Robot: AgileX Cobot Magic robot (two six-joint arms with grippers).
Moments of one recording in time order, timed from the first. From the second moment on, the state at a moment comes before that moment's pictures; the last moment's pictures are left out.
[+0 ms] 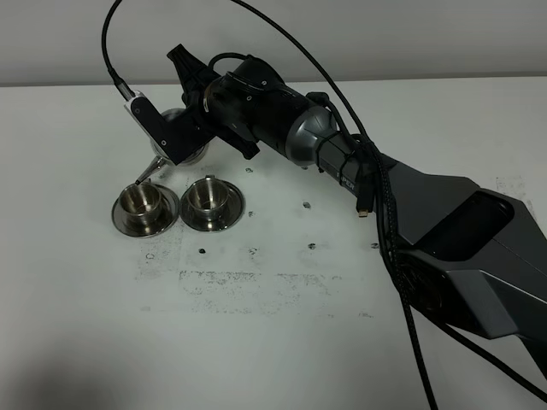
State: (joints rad) left arm 0.01 -0.01 -0.51 -0.22 1.06 0.28; right arm 0.62 2.61 -2.42 -0.33 0.65 -1.45
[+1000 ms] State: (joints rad) left arm 0.01 -0.01 -0.51 -0.22 1.06 0.28; right arm 0.63 2.61 -2.42 -0.44 0.61 -1.46
